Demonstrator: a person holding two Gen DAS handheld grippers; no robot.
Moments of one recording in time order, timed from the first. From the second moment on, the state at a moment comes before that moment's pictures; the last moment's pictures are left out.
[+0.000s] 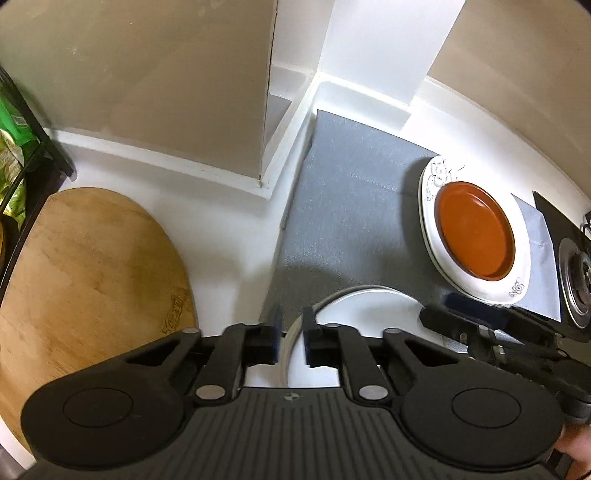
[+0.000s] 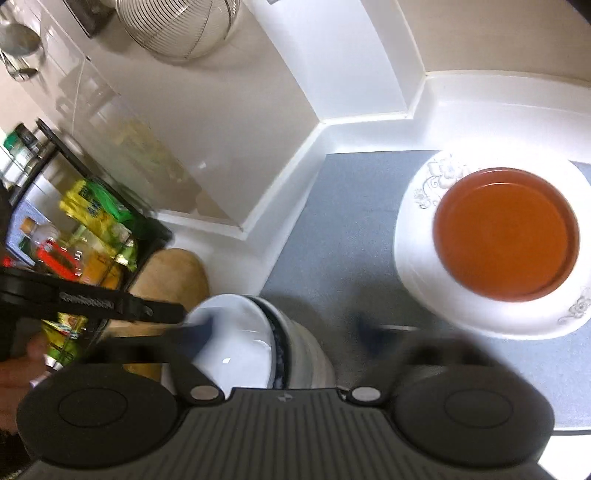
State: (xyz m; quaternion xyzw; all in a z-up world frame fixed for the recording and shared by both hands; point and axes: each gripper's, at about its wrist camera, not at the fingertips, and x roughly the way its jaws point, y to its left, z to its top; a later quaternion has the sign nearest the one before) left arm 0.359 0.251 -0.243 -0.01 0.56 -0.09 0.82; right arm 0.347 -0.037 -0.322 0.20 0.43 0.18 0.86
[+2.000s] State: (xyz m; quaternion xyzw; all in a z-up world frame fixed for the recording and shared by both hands) left arm 0.357 0.272 -0.291 -0.18 0.61 -0.18 0.75; right arm 0.334 -0.055 -0.395 0.43 0.51 0.19 0.72
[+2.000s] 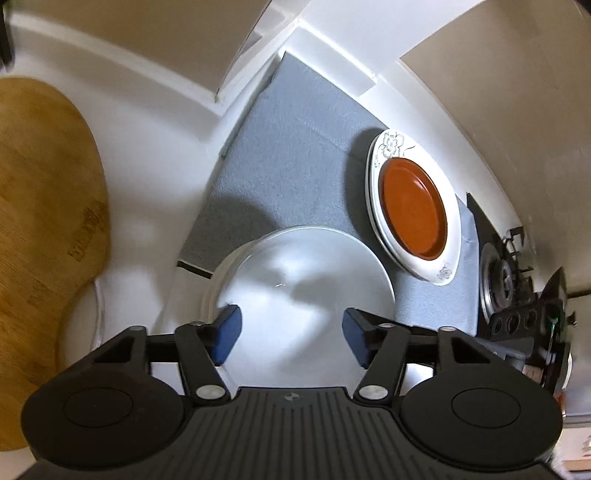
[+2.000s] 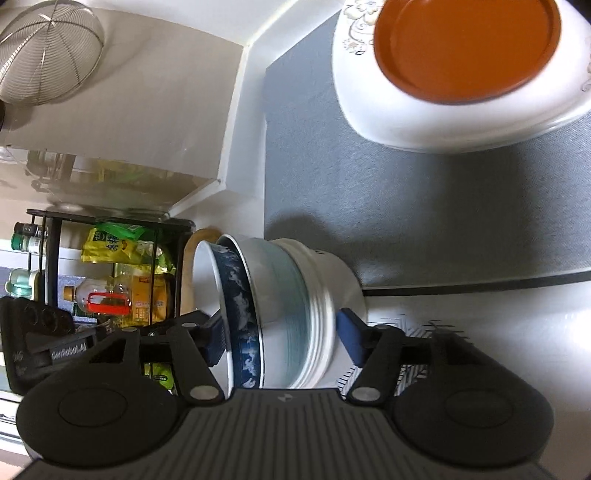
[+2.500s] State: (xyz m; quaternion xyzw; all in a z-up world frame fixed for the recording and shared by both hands) left arm 0.355 0.284 -0.282 -0.16 0.61 -0.13 0.77; right arm 0.331 -0.060 -0.397 0.44 0.51 0.18 0.72
